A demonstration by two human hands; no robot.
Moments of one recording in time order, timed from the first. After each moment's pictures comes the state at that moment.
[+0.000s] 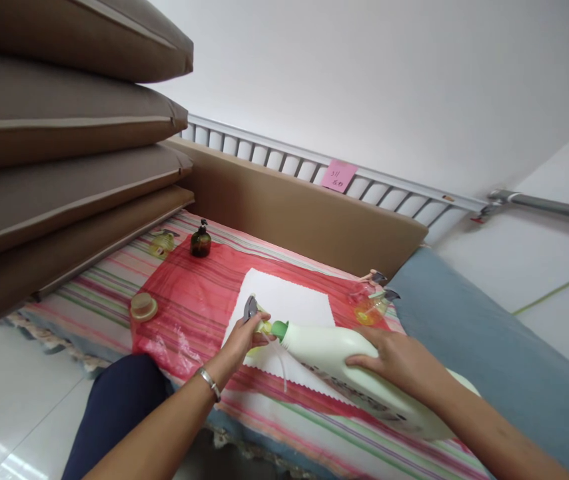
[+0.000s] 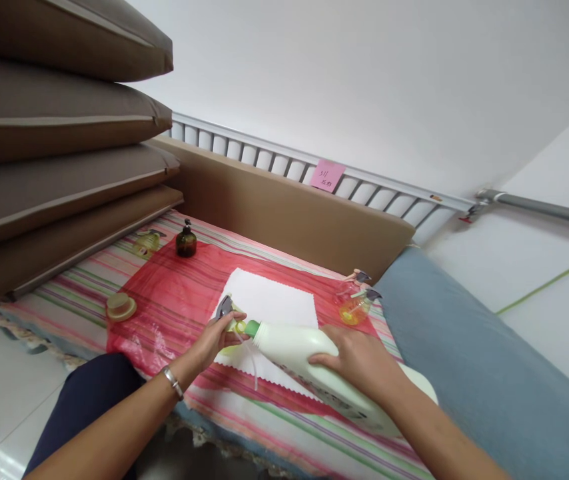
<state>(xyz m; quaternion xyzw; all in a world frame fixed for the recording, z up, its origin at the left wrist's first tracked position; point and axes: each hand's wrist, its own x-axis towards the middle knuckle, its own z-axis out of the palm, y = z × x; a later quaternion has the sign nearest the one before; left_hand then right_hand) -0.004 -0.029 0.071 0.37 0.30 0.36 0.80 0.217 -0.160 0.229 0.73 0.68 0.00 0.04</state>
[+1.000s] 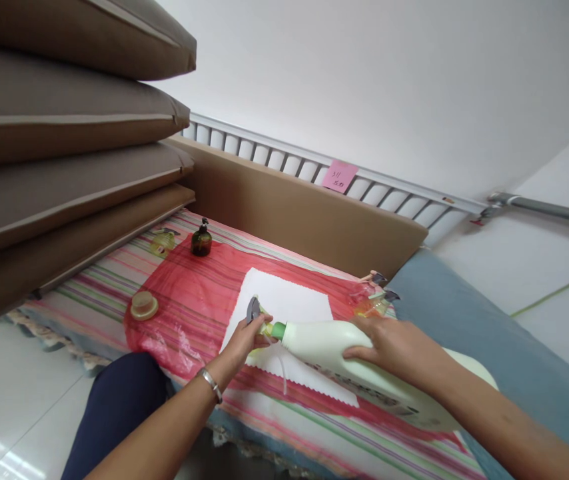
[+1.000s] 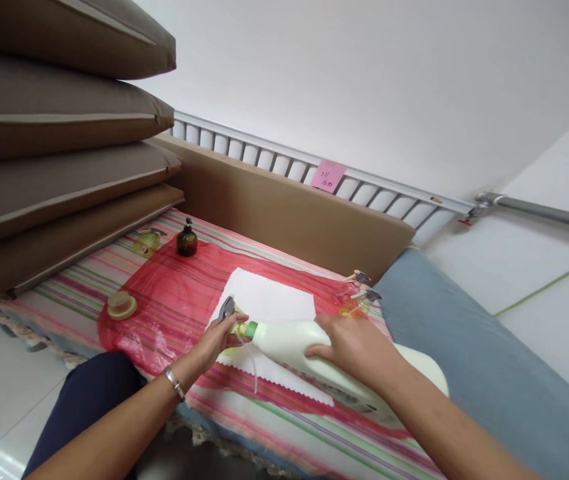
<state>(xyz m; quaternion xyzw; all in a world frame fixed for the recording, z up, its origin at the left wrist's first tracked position) -0.006 -0.033 0.072 0.38 0.29 0.37 0.80 0.195 -0.147 0.256 0.69 0.71 0.05 0.11</state>
